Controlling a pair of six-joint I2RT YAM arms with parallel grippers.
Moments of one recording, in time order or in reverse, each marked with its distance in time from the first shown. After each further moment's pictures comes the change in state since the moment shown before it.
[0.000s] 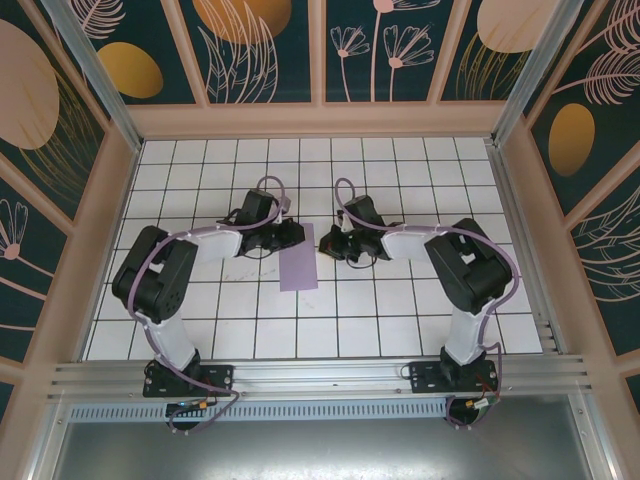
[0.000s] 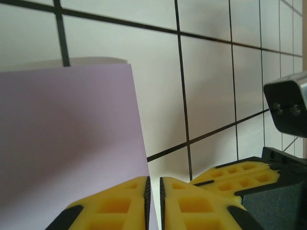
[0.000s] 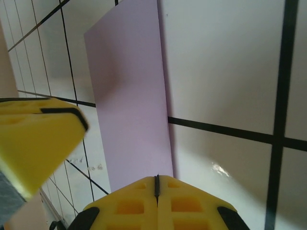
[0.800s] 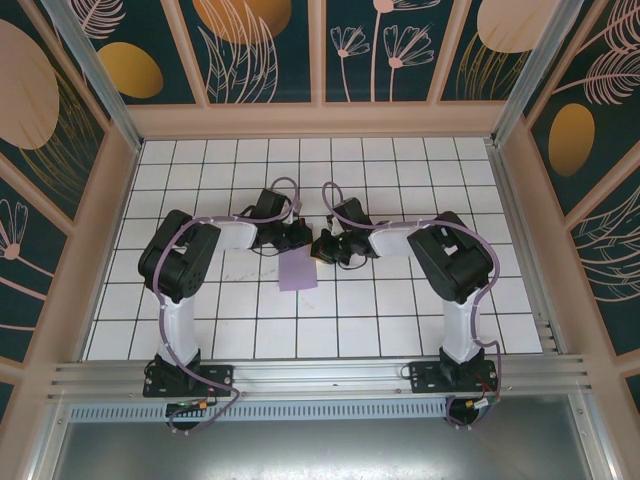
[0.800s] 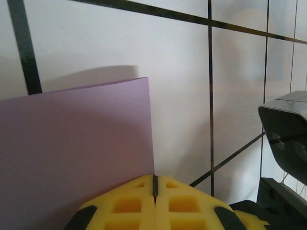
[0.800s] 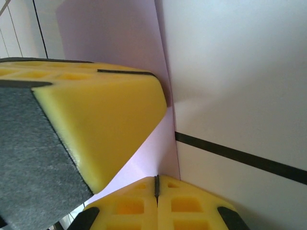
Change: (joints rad) left arm -0.015 0.186 0.129 -0.009 0.031 -0.003; right arm 0.032 0.116 0.081 -0.021 -0.031 -0.002
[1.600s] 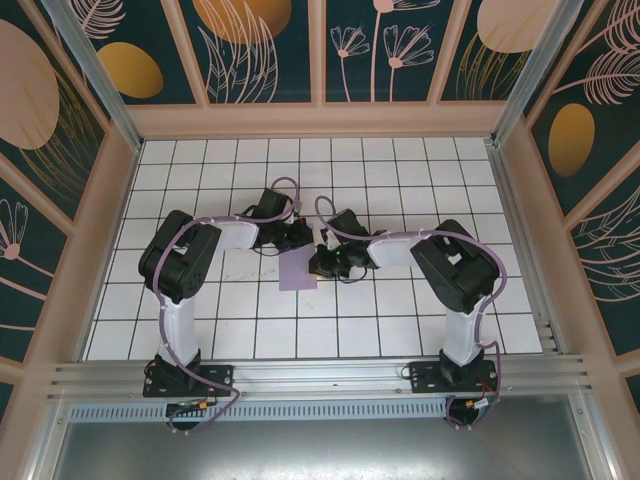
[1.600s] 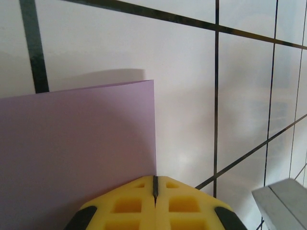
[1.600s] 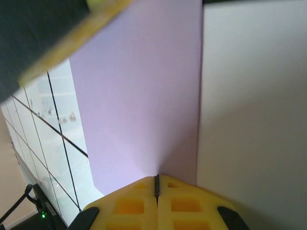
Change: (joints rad) left arm -0.006 0.002 0.008 -0.019 -0.047 -0.023; right arm 0.080 -0.085 -0.092 -0.055 -0.001 -0.049
